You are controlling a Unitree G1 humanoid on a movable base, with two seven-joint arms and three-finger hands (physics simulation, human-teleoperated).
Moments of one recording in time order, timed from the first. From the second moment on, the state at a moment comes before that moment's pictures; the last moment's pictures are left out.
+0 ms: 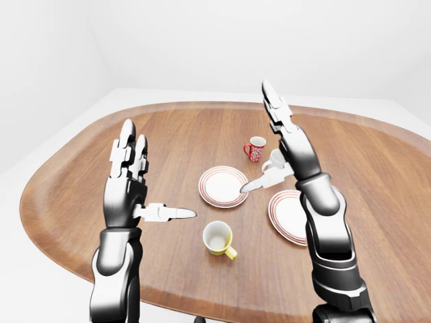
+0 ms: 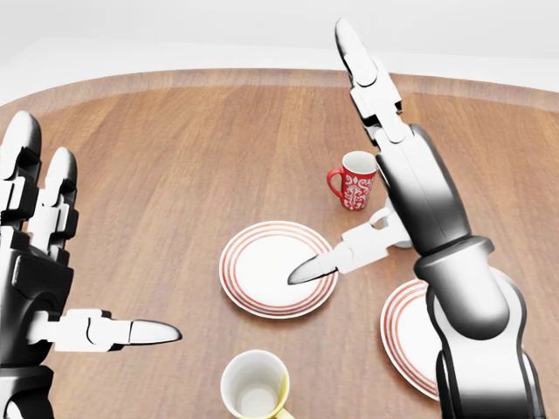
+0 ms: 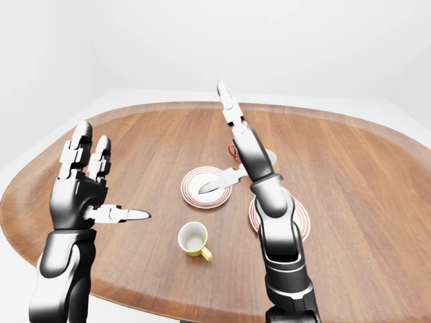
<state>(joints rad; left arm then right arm) 0.01 0.04 0.11 -0.56 -0.07 0.09 -0.12 -0.37 -0.11 0.00 -0.36 -0.27 0.09 0.27</state>
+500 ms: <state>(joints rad) -0.05 0.09 0.21 -0.56 -0.12 0.09 -0.12 -0.41 -0.10 0.02 -0.28 -0.65 0.09 0.46</state>
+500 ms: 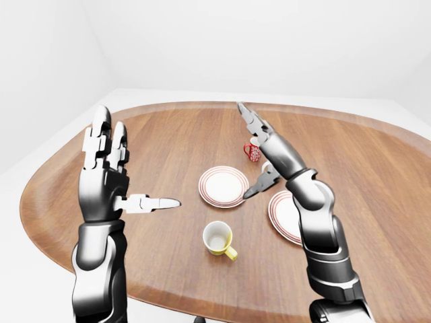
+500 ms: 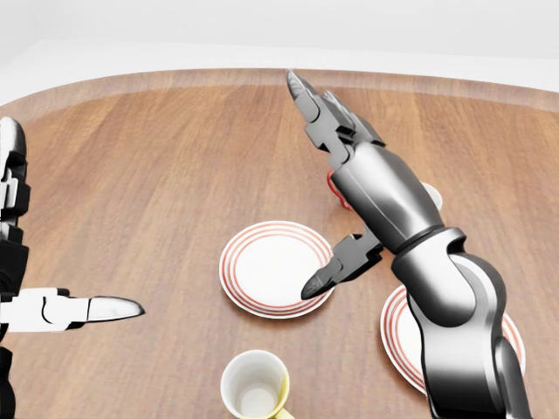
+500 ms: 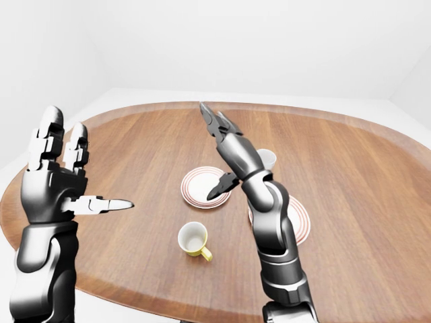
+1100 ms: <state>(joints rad) -0.15 0.26 0.43 -0.39 -0.25 0.09 -0.10 -0.35 -0.05 0.06 -0.33 -0.79 0.09 0.50</state>
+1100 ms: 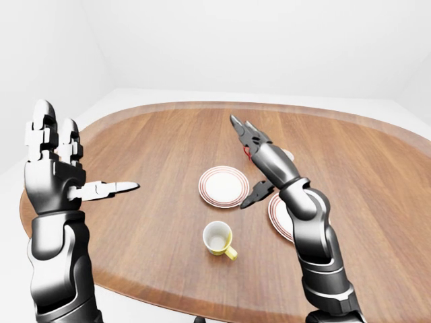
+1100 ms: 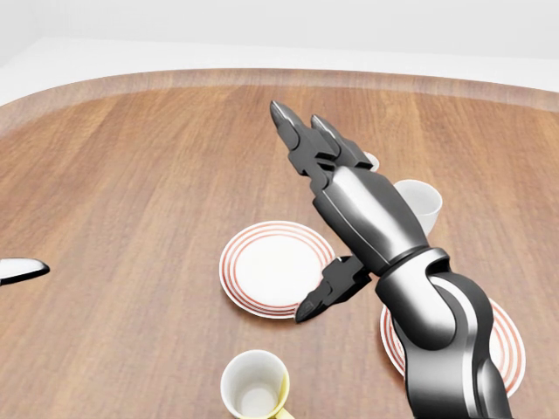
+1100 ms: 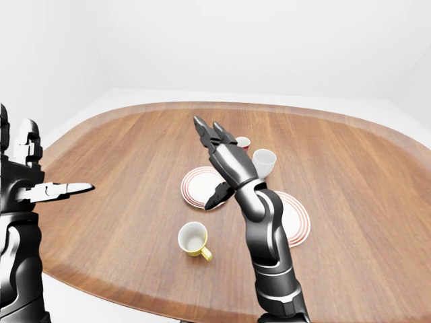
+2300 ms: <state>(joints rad) -0.14 0.31 0.49 -0.26 -0.29 0.09 -0.09 -0.28 0.07 0.21 -0.04 -0.89 0.09 0.43</state>
